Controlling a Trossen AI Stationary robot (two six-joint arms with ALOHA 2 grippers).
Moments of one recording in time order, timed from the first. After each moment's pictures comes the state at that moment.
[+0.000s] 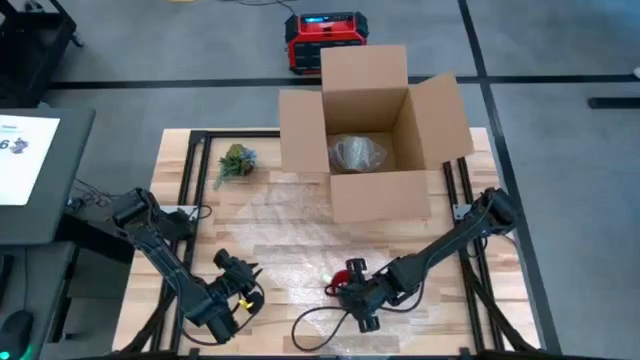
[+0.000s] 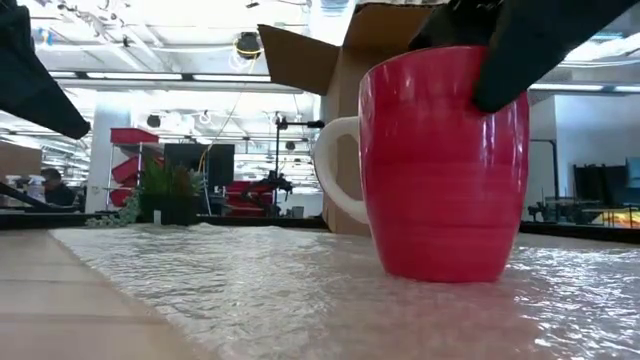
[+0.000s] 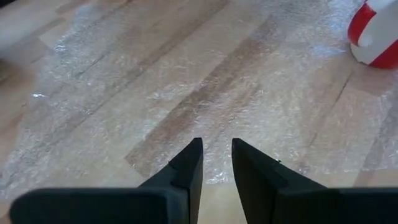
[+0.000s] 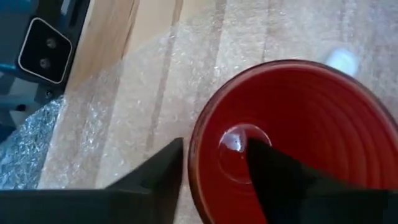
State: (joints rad) left arm -0.93 1.72 1.06 -1.05 -0.90 -1.70; right arm 0.56 1.95 1.35 -0.51 0.18 0.35
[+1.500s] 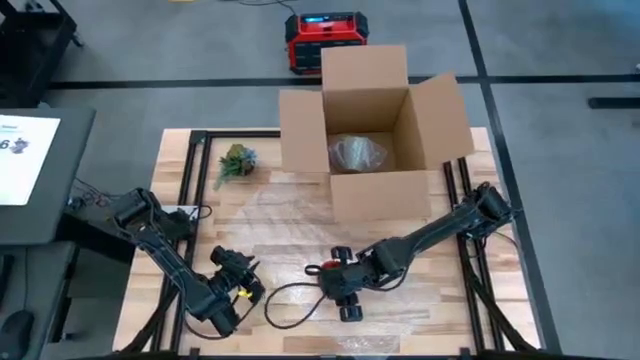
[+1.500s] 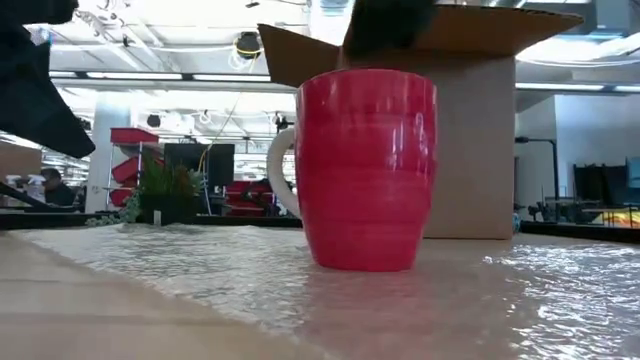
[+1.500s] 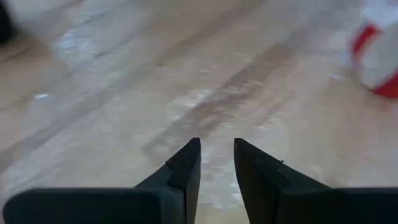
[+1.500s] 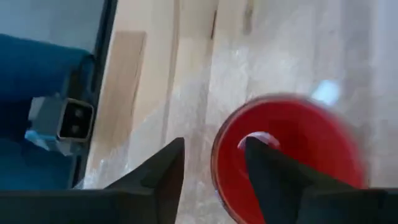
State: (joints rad) left arm -0.89 1.72 1.01 -1.15 -0.86 -1.94; right arm 0.46 1.99 1.65 -0.71 0.10 0.31
